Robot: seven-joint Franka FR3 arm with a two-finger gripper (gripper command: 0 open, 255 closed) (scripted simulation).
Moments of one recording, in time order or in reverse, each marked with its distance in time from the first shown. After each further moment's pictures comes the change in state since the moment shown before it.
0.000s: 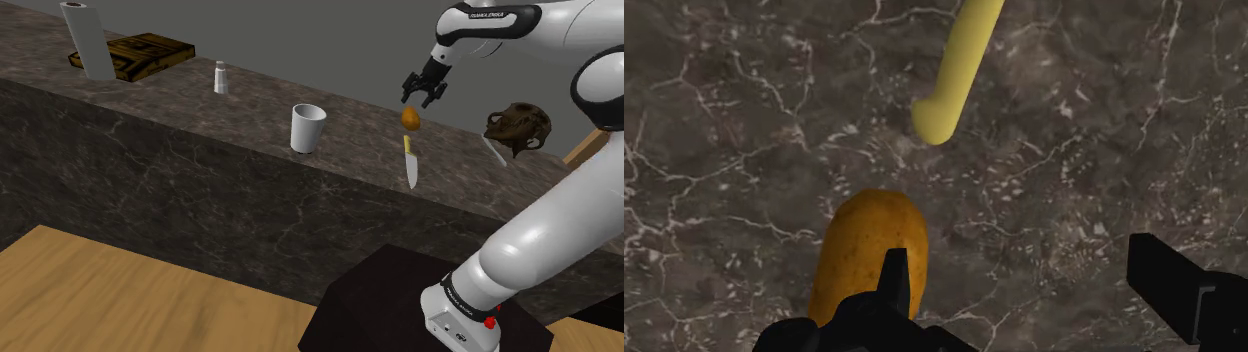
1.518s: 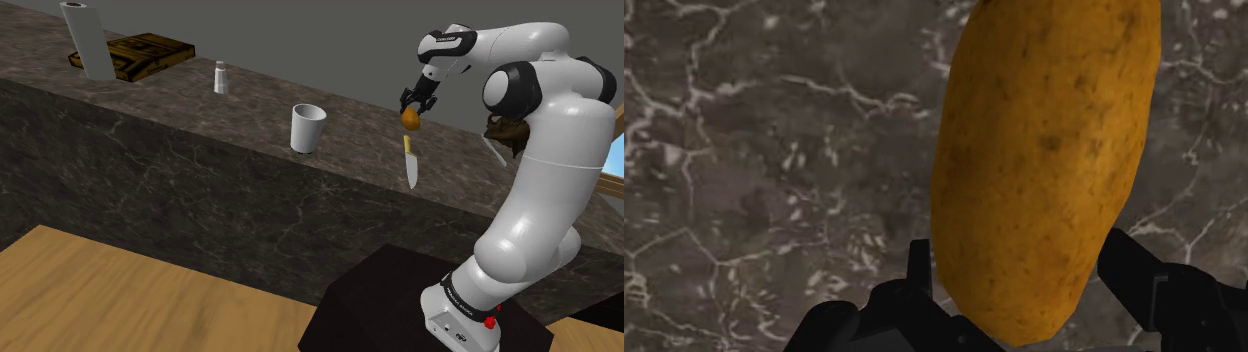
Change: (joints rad) arm -0.145 0.445 -0.056 0.352 0.175 0.012 -0.110
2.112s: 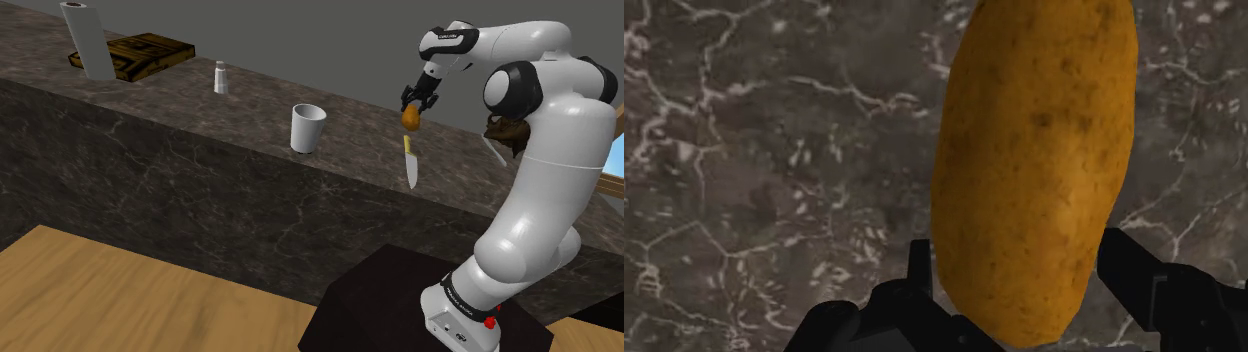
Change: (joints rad) arm -0.002 -0.003 -0.001 0.021 -0.003 -0.026 0.003
